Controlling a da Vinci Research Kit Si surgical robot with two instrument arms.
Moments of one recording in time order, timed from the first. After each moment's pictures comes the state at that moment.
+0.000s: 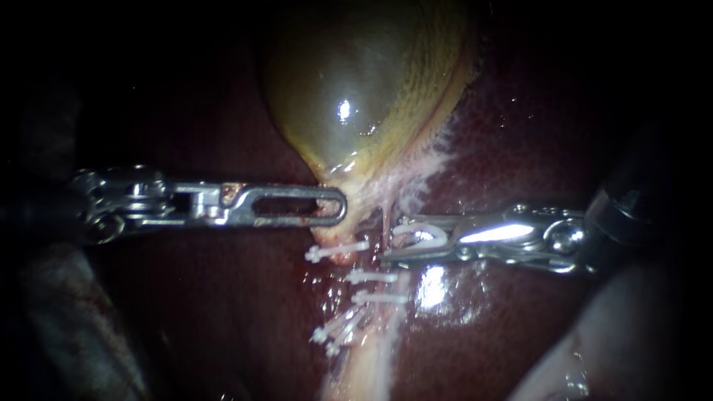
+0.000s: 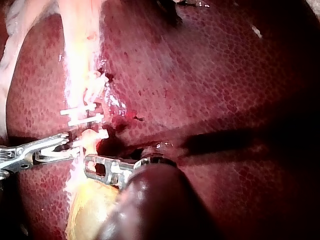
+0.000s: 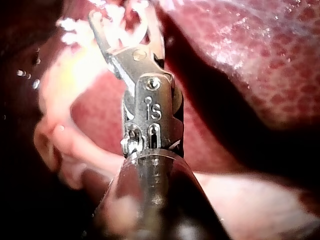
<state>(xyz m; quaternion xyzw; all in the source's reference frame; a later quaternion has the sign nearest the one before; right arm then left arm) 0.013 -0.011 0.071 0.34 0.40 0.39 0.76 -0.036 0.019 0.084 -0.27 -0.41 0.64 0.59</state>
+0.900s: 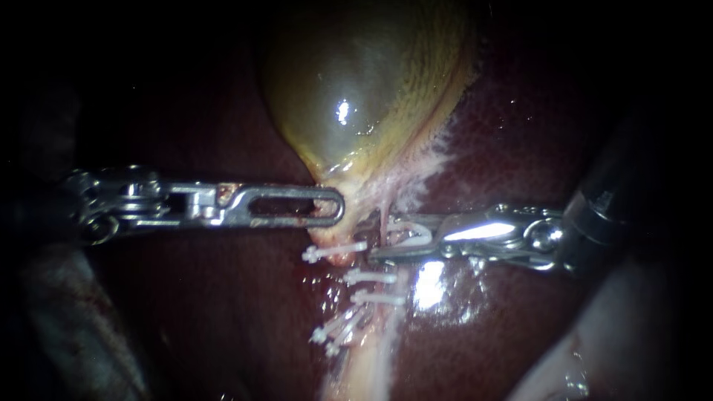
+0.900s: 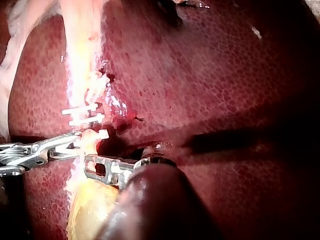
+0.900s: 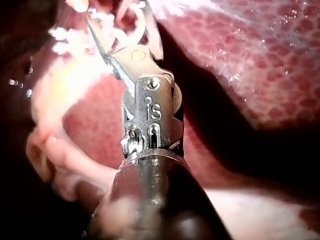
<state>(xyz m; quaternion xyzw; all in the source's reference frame) 0.014 -0.011 0.073 0.33 0.40 0.39 0.76 -0.036 0.019 0.084 -0.27 -0.41 0.64 0.59</state>
